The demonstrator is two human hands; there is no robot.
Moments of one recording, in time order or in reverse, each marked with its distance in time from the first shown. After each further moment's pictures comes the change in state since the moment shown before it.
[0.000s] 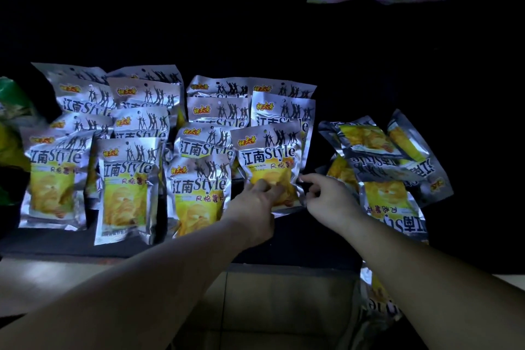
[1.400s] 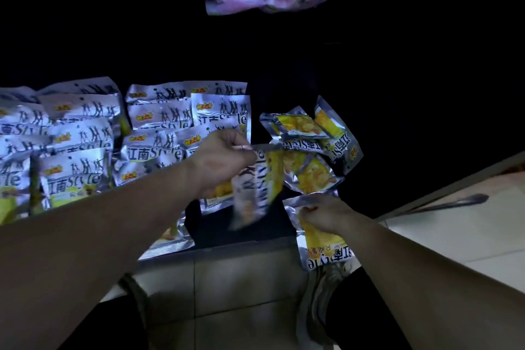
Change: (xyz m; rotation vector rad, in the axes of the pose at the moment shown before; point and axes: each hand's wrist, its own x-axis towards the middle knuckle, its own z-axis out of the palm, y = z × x) left_hand -0.018 0.084 -0.104 -0.919 0.106 -0.109; right_hand -0.089 0.067 -0.056 -0.070 -0.134 0.334
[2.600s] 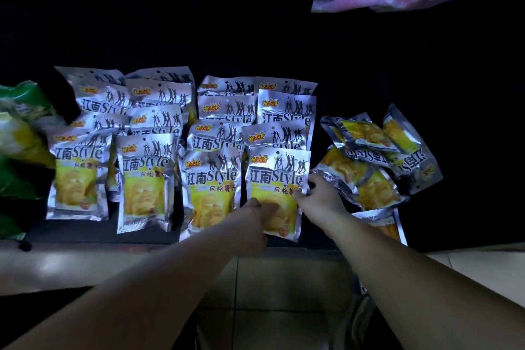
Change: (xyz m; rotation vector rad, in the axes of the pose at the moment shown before) left_hand -0.036 -0.137 -0.021 0.807 -0.296 -0.105; right_hand 0.035 -0.116 0.074 0.333 0.097 -0.103
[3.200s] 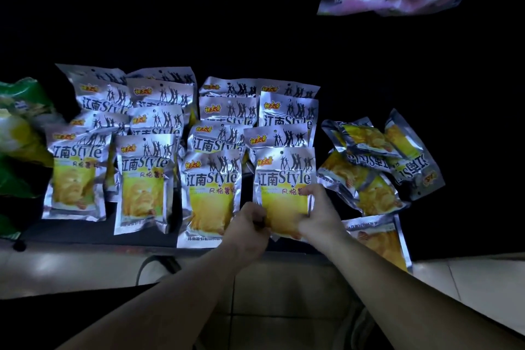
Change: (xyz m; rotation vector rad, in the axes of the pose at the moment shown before) left_hand 0.014 -0.007 0.044 -0.750 0.327 -0.184; right_hand -0.021 0.018 0.009 0.032 -0.018 -0.139
